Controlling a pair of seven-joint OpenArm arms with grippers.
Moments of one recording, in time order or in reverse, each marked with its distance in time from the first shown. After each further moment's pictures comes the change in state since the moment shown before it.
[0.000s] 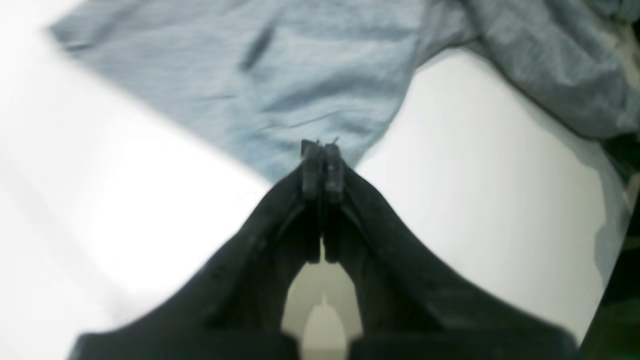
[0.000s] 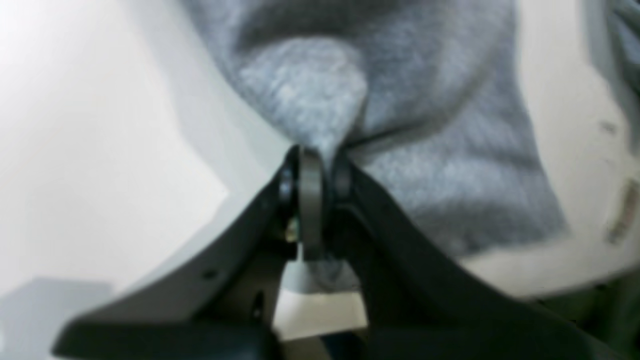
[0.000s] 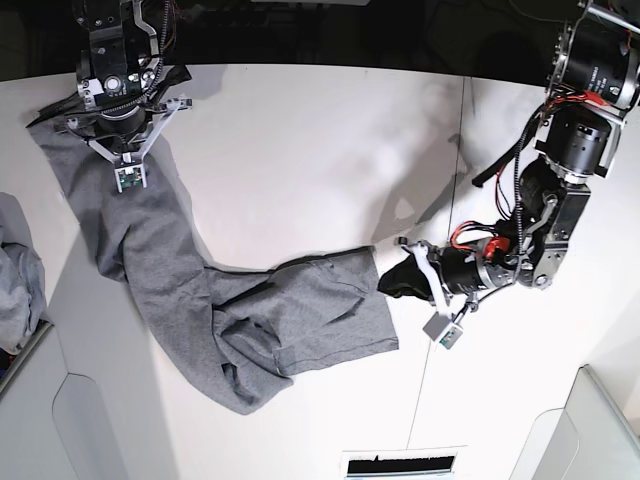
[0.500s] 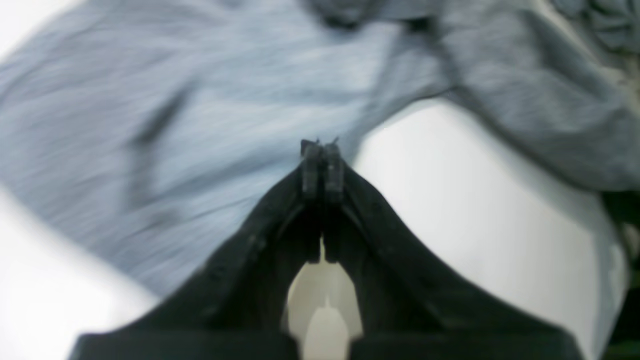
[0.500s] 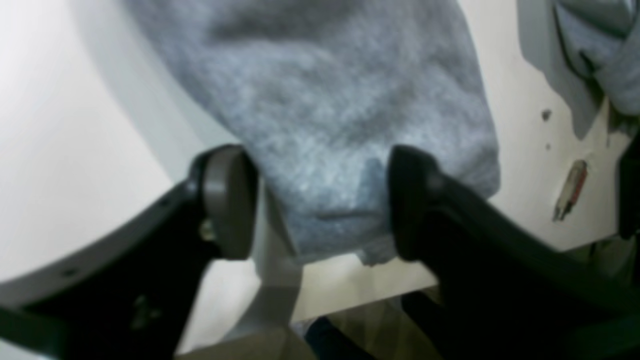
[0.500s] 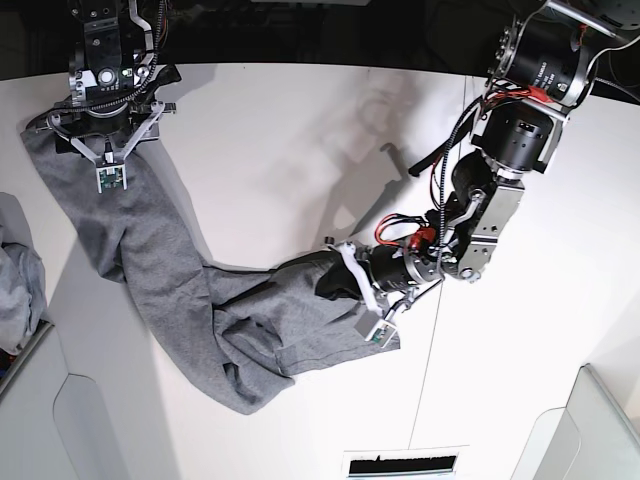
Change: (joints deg) left arm -0.4 14.1 0.0 -5.0 10.4 6.5 -9.6; right arm -1.6 1.4 3.6 2.8 -4.9 -5.2 0.3
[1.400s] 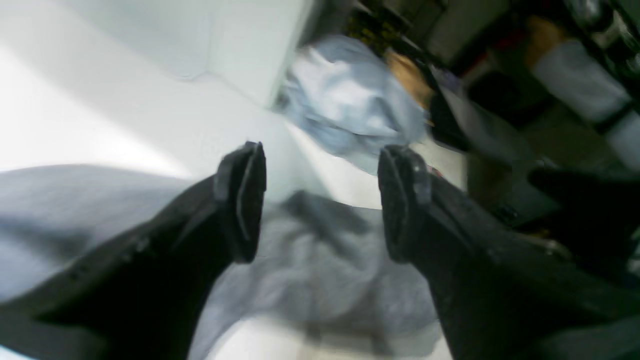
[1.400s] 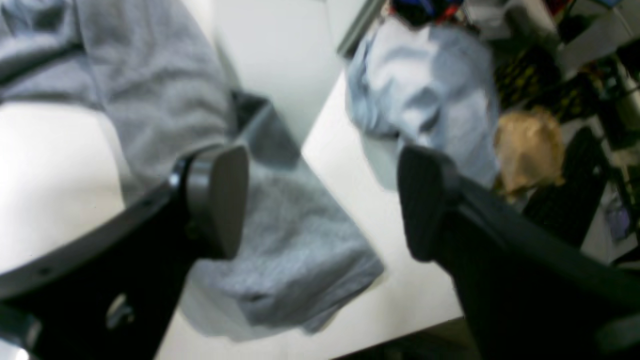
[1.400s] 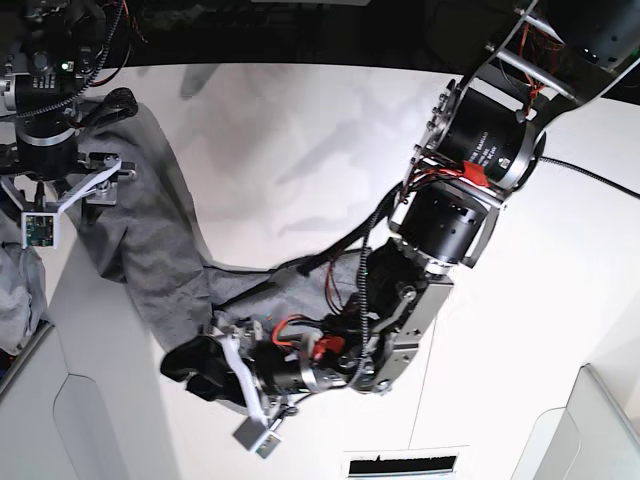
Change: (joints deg) left arm -15.6 11.5 3.0 0.1 -13.7 -6.7 11.8; right arm -0.2 1.6 5.4 24.8 5.5 4.0 -3.8
